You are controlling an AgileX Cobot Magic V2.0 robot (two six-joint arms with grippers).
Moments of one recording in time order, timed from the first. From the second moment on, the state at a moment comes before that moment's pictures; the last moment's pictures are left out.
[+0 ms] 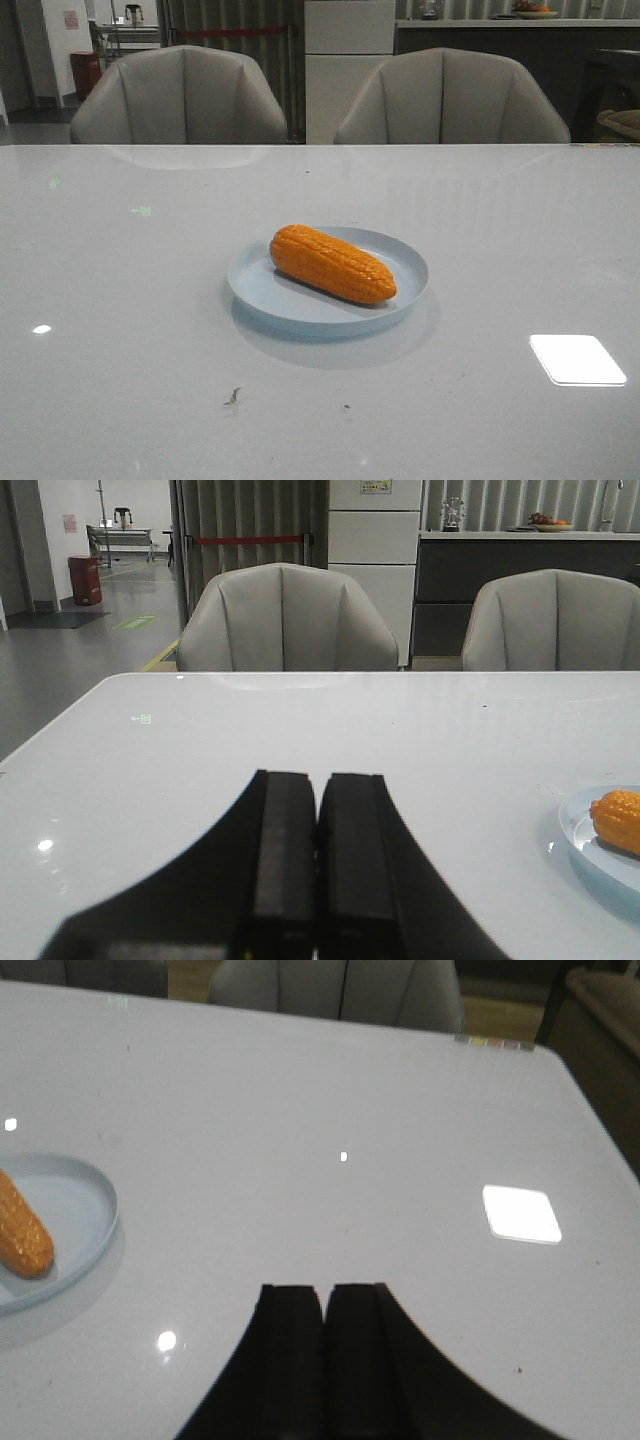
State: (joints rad) left arm -0.09 -0.01 0.01 -0.08 0.04 0.10; right arm -0.04 0.23 -0.39 0.07 0.47 -0.12
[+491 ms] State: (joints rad) left arm -0.09 -0.01 0.01 -0.08 0.04 0.10; right arm -0.04 0.04 0.01 0.07 0.03 0.05
